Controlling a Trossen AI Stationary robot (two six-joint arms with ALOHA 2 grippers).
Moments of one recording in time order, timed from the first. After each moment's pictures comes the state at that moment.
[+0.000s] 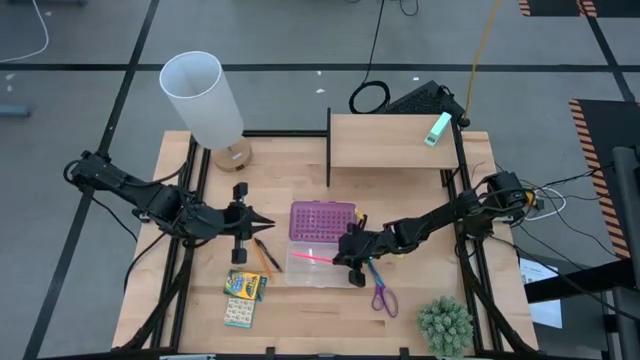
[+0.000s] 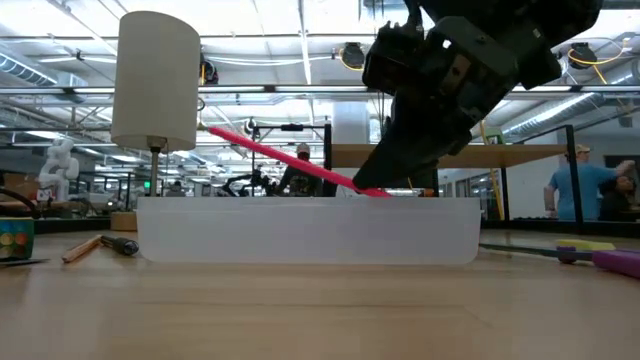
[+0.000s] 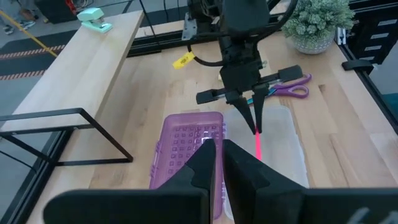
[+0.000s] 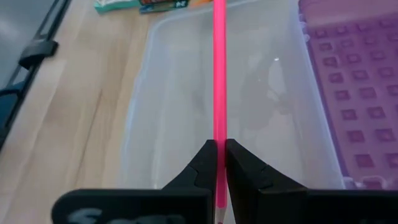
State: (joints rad) left arm -0.43 1.07 1.07 -0.57 -0.47 -0.09; right arm 0.25 1.74 0.80 0.25 0.03 0.36
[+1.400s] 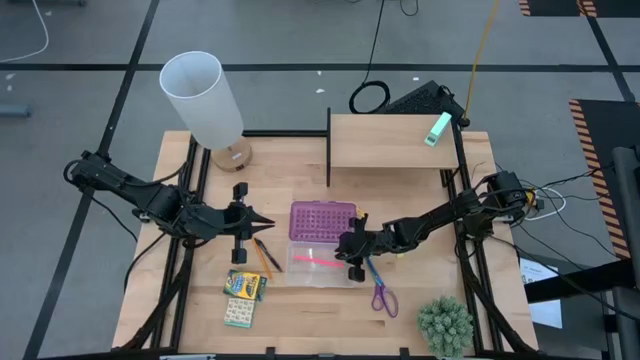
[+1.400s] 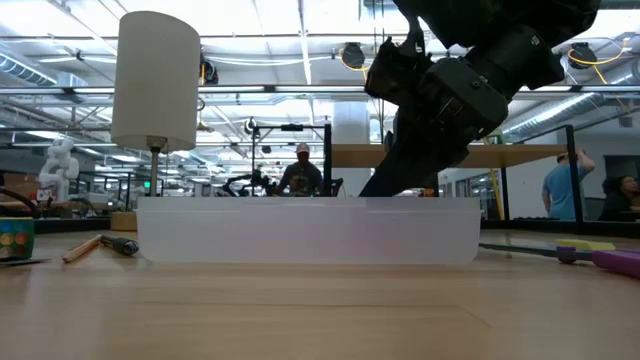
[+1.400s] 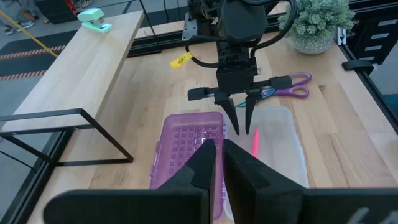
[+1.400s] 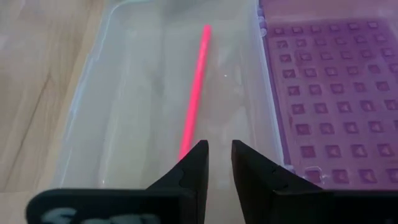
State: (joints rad) left arm -0.43 1.07 1.07 -0.57 -0.47 -0.09; right arm 0.25 1.74 0.80 0.19 0.13 0.27
